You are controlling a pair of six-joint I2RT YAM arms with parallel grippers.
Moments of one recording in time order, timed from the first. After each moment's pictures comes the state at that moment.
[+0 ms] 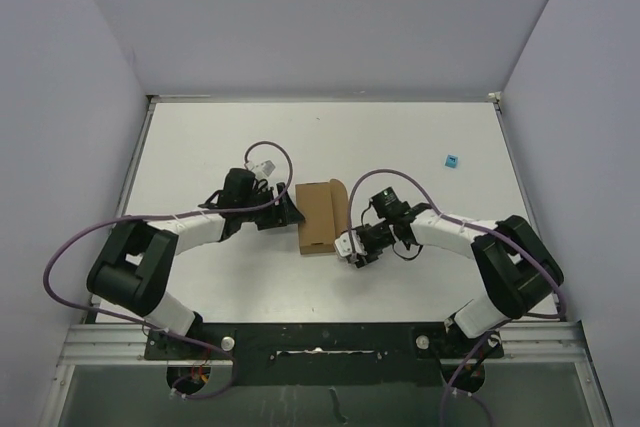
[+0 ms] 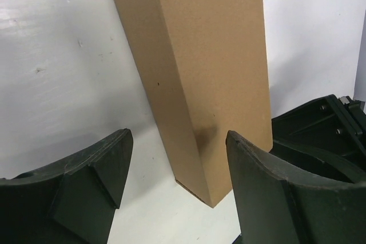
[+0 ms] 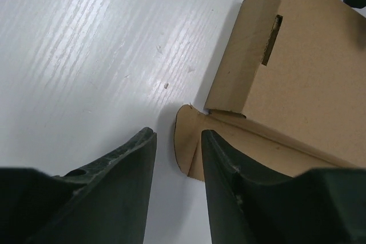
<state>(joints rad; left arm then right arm) -0.42 1.55 0.68 0.15 0.43 -0.64 0.57 1.53 0.72 -0.34 -0.79 -1.42</state>
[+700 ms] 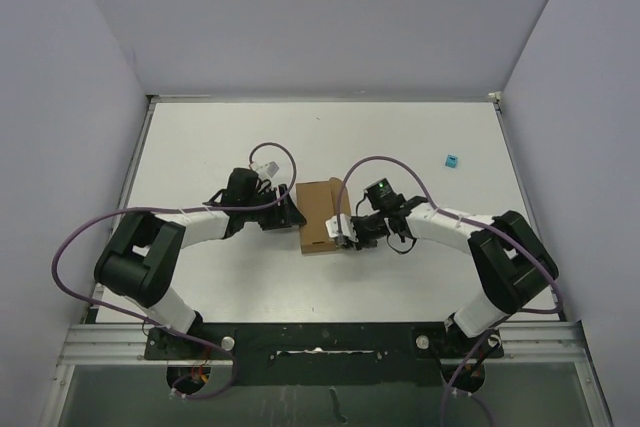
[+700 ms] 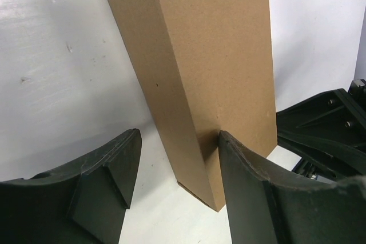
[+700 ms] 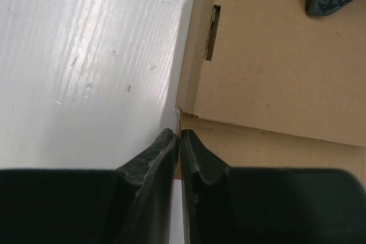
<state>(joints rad) -0.42 1.62 0.69 0.17 0.47 -0.64 0.59 1.56 0.79 -0.29 -0.70 -1.18</state>
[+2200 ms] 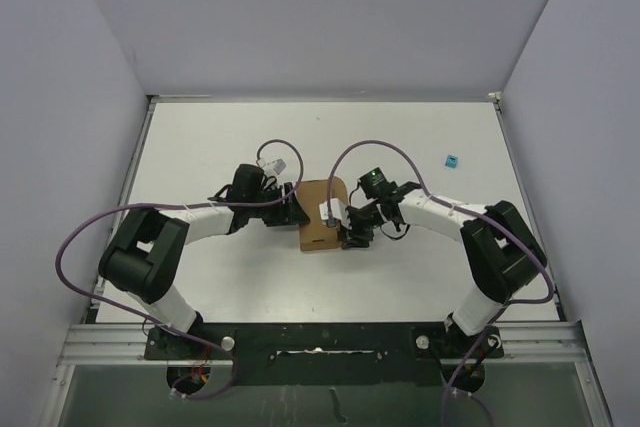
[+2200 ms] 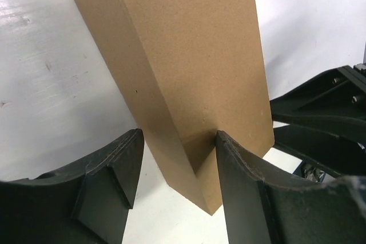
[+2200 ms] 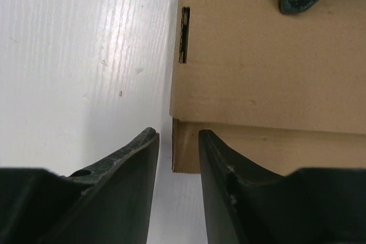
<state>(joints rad) -0.45 1.65 0.75 0.13 0.47 -0.59 0.59 1.65 0.95 -0.44 -0.67 -1.01</state>
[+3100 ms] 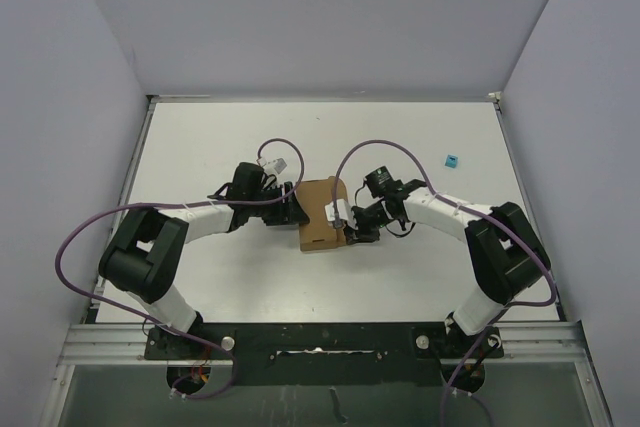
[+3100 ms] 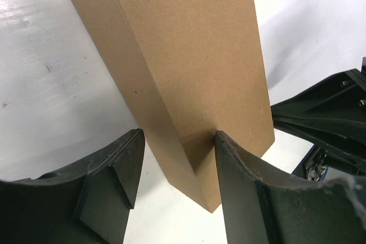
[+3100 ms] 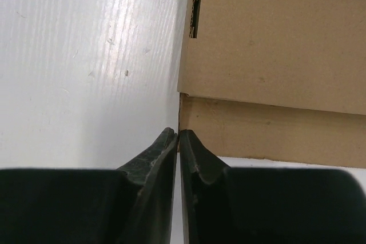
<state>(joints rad) -0.44 1.65 0.77 0.10 0.48 -0.57 0.54 1.64 0.95 -0.52 -0.69 -1.11</state>
